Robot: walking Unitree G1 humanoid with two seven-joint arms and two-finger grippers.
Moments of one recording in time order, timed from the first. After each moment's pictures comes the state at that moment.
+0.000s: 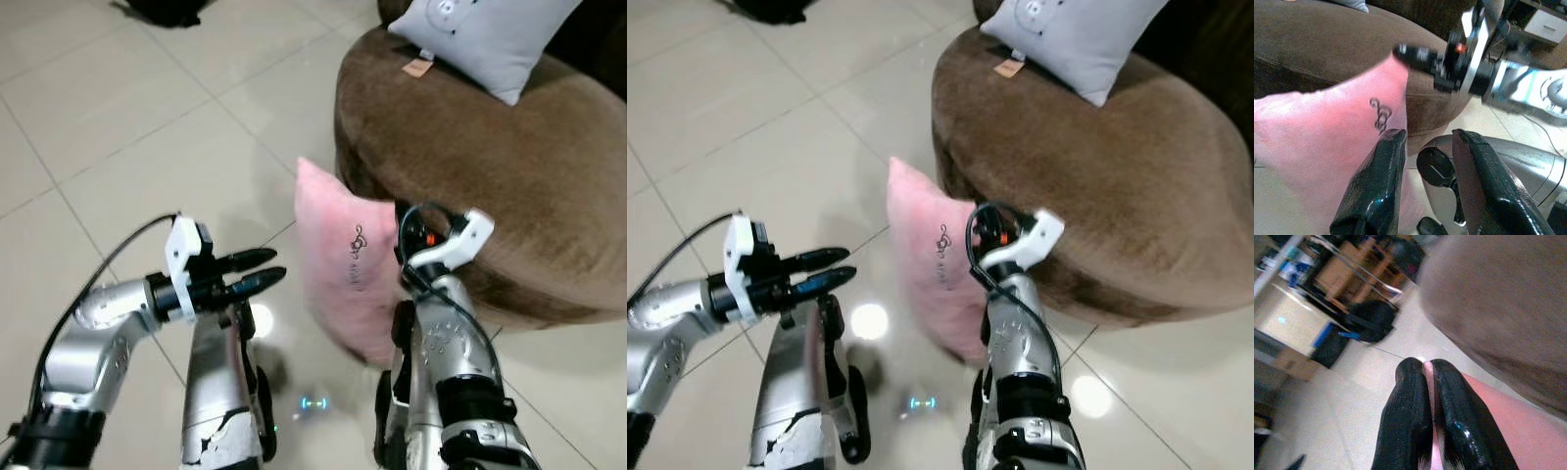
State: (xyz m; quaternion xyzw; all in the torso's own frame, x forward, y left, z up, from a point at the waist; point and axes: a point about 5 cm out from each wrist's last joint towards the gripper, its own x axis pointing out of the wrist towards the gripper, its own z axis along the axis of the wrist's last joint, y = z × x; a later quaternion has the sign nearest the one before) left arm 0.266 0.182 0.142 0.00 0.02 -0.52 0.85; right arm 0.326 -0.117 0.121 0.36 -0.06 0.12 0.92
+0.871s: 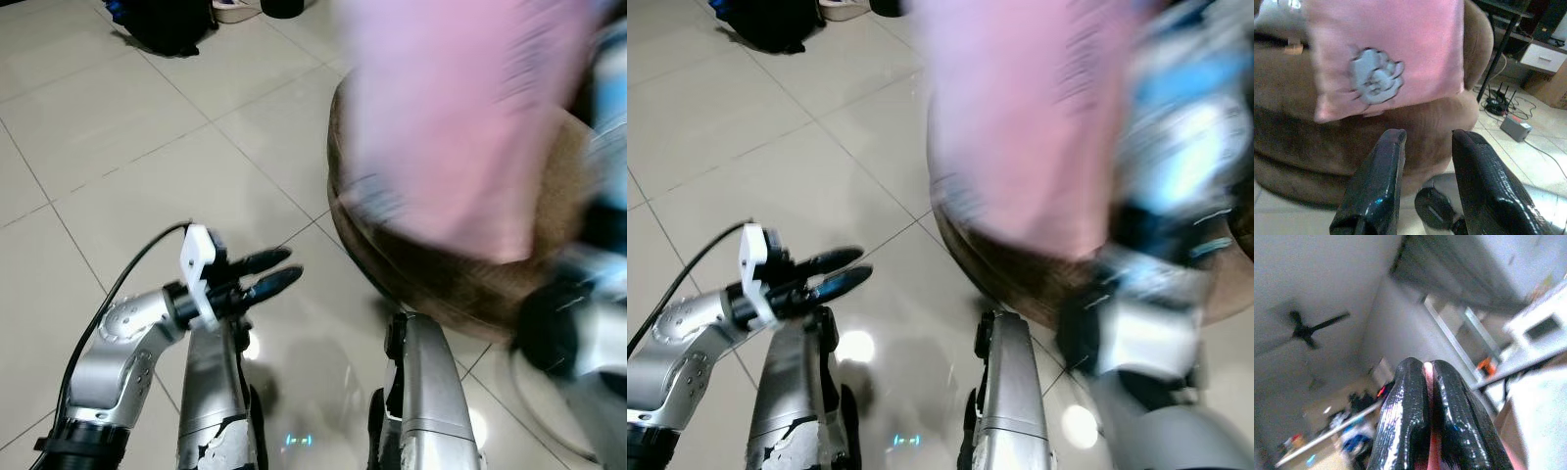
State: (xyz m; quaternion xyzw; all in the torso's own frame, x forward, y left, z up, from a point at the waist) left arm 0.263 0.159 0.142 -0.02 -0.02 -0.51 0.86; right arm 0.325 -0.222 0.416 0.31 -0.41 0.05 0.86
